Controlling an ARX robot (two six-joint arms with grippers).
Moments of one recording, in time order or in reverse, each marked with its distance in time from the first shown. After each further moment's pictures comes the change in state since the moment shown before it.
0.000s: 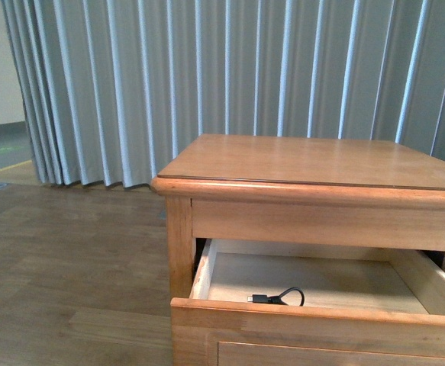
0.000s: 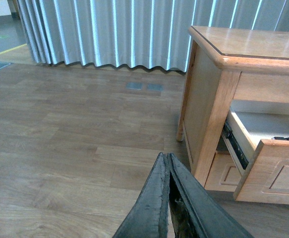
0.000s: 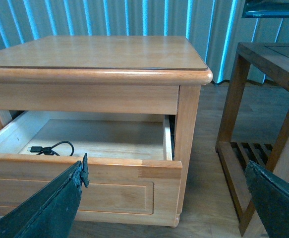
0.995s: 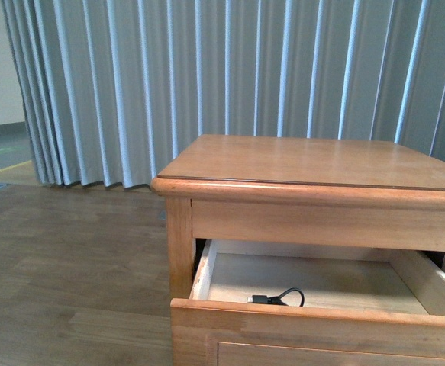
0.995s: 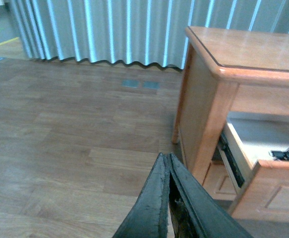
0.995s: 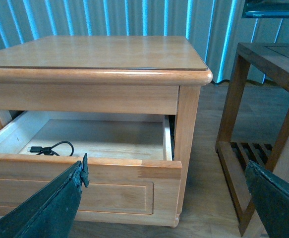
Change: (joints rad) left arm -0.073 0.403 0.128 0.255 -0.058 -0.009; right arm 0.000 0.001 0.001 0.000 0.000 0.000
